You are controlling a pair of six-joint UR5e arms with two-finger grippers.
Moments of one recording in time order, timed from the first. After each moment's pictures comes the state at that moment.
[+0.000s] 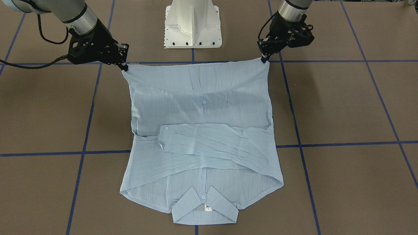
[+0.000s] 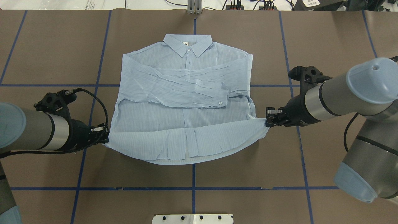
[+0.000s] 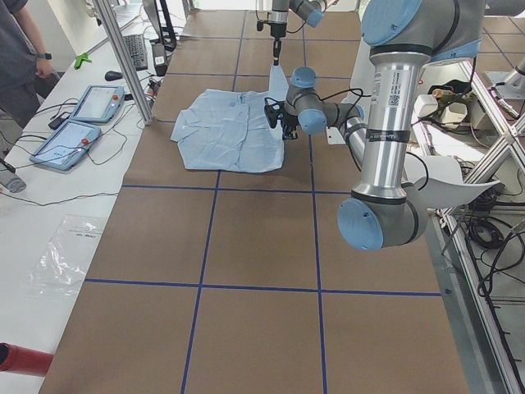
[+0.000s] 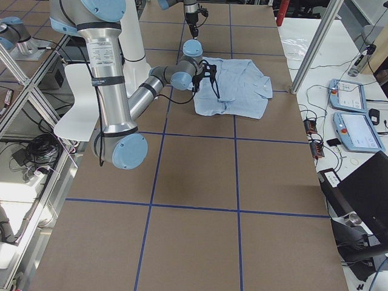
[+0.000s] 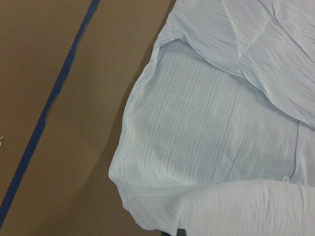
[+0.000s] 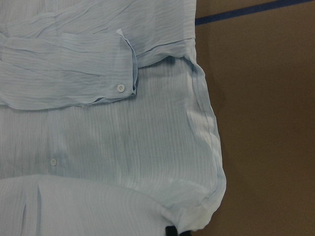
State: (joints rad) left arm -0.52 -1.68 -2.24 -1.79 -1.83 -1.65; right arm 0.67 -1.37 2.12 -1.32 2.08 1.32
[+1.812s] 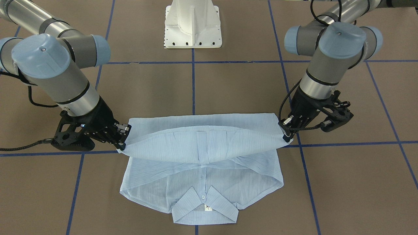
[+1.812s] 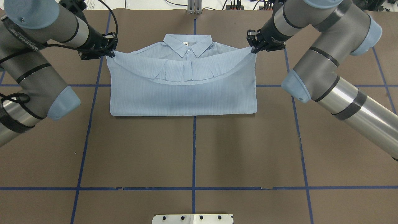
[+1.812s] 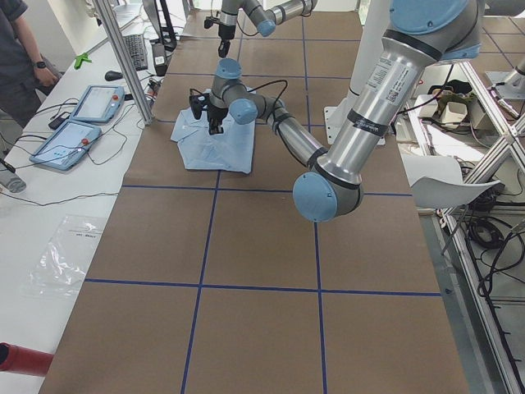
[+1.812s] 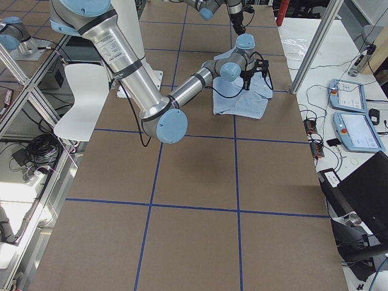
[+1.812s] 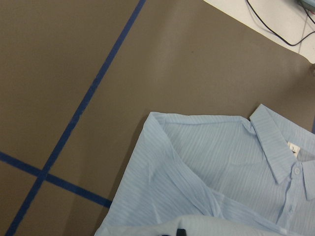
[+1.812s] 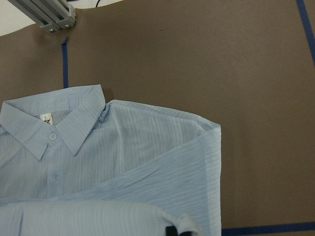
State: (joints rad) left arm -0.91 -2.13 -1.61 -1.88 -1.94 -1.45; right arm 0.92 -0.91 1.53 -1.32 2.08 1.16
